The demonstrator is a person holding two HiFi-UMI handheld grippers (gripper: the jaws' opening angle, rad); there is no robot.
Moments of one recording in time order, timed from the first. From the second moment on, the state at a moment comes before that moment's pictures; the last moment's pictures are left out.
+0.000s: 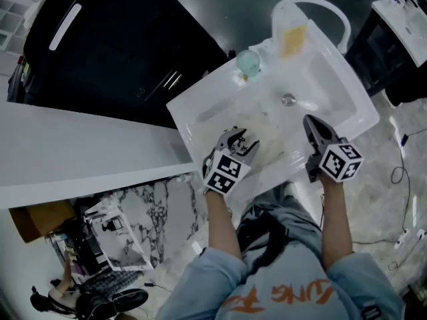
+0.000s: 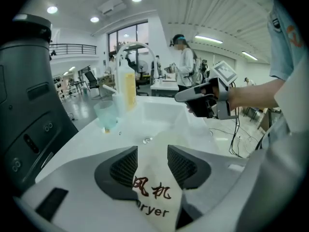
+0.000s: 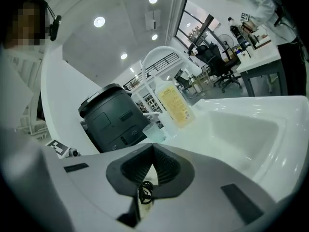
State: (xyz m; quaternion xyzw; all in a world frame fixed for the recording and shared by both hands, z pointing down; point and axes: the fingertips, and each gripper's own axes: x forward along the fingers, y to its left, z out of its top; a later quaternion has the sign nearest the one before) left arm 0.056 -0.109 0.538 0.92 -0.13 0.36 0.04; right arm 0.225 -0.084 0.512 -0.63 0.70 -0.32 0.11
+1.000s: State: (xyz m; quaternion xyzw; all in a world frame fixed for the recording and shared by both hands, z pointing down) left arm 0.082 -0.112 0.597 0.89 0.02 0.45 0.05; right arm 0.224 -0.108 0.534 -0.65 0.67 -0.36 0.08
